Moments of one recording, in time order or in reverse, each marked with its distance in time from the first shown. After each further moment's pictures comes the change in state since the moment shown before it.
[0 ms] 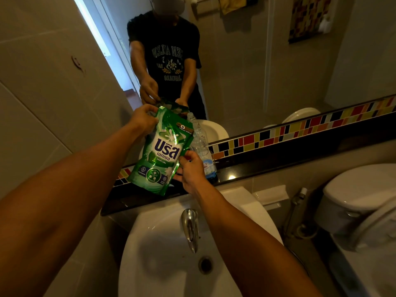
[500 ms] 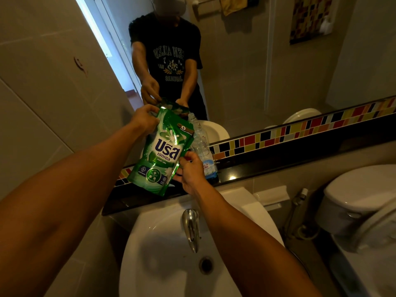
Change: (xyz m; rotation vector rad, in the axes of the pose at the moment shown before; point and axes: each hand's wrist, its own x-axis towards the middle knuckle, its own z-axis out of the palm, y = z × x) left_hand 0.000 0.001 -0.003 0.044 0.008 0.002; right_hand -0.002 0.003 0.002 0.014 -0.005 0.004
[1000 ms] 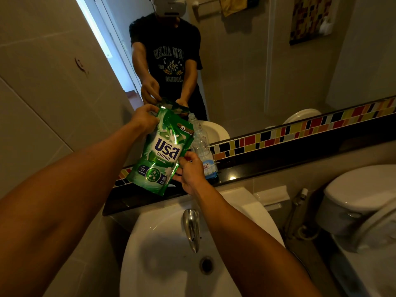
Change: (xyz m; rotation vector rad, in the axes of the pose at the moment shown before) left_hand -0.002 0.003 -0.003 -0.006 0.005 -0.008; right_hand 0.002 0.002 0.000 0.008 -0.015 -0.004
